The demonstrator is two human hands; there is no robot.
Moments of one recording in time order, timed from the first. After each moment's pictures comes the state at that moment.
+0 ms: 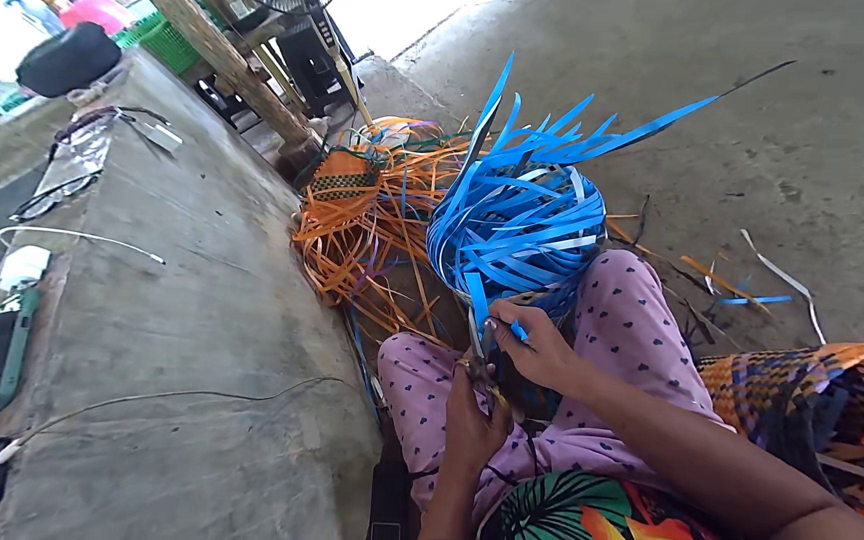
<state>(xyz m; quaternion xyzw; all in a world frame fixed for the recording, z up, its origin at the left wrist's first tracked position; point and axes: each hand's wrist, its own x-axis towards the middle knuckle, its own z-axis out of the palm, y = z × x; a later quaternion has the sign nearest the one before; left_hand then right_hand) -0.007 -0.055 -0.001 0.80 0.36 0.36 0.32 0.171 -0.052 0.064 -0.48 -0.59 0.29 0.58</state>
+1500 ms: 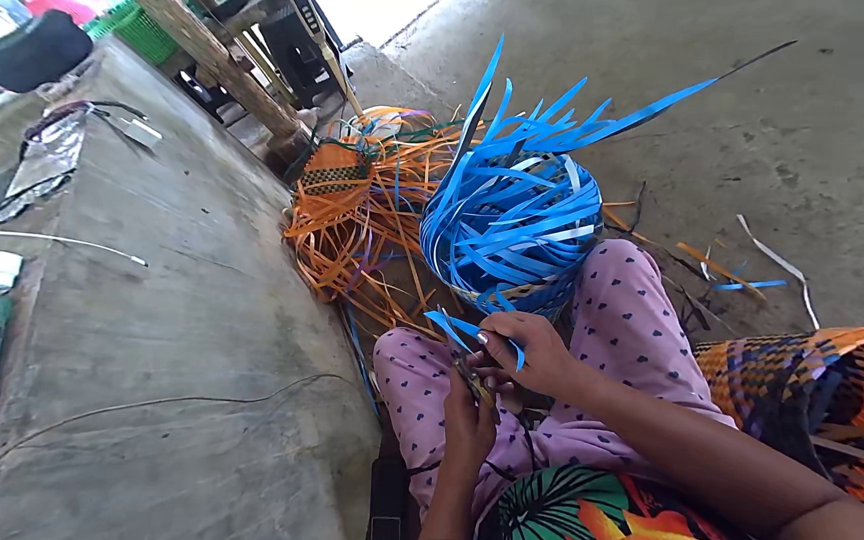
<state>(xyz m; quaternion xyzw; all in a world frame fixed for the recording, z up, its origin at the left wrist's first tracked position) -0.002 -0.063 0.005 0.72 0.32 0.38 0.49 0.166 -0.063 0.044 -0.53 -0.64 0.16 0.54</state>
